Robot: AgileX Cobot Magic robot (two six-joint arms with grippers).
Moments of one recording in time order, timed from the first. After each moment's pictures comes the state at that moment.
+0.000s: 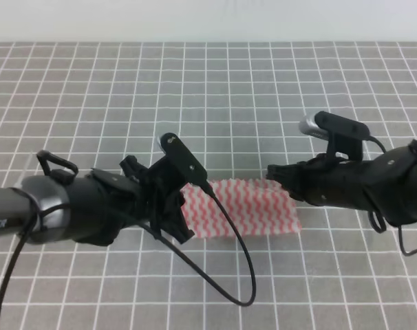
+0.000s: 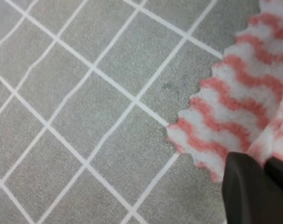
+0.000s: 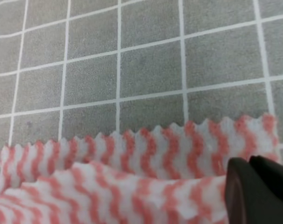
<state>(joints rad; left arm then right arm) -0.60 1.81 -0.93 -1.46 -0.10 1.96 0.47 1.77 -0.95 1.21 0.05 -0.60</state>
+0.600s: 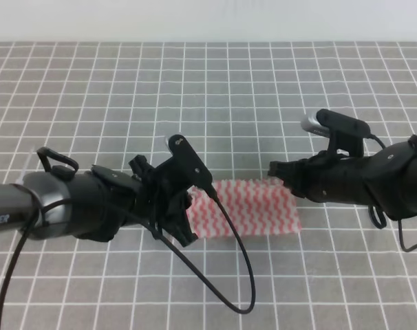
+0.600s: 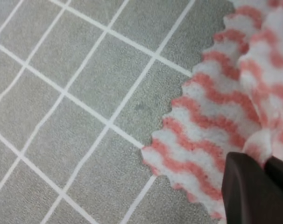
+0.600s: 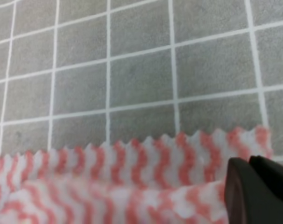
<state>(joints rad) -0.59 1.83 -0.94 -1.47 -0.01 2.01 0.45 1.80 -0.98 1.20 0.08 -0.60</state>
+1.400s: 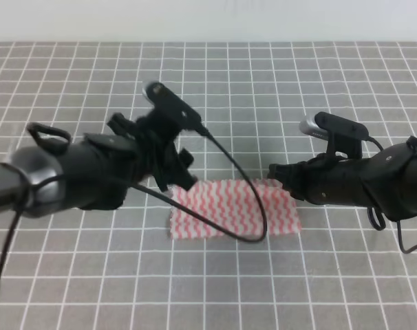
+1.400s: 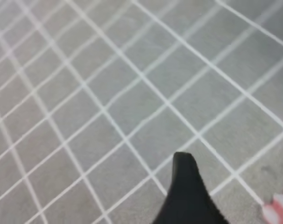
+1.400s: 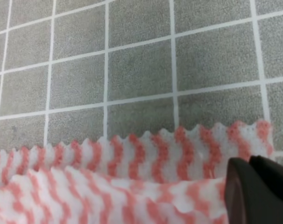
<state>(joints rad) -0.59 1.76 -1.05 -1.62 -0.20 1.96 0.45 1.82 -0.98 1.20 0.08 -0.60</state>
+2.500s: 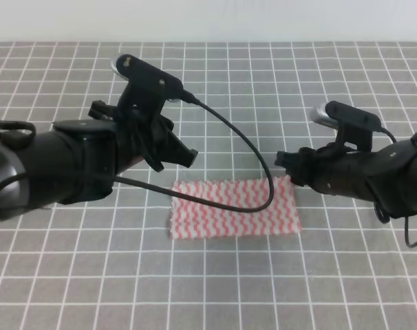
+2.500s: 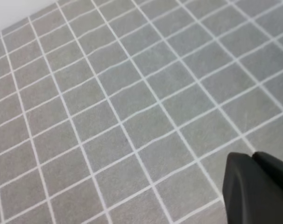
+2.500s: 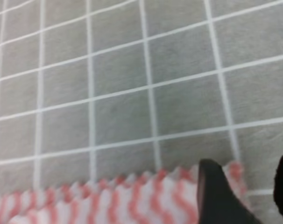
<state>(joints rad) -0.59 1.67 -1.05 -1.76 -0.20 1.92 0.45 1.79 -0.98 1.22 0.02 -0.62</state>
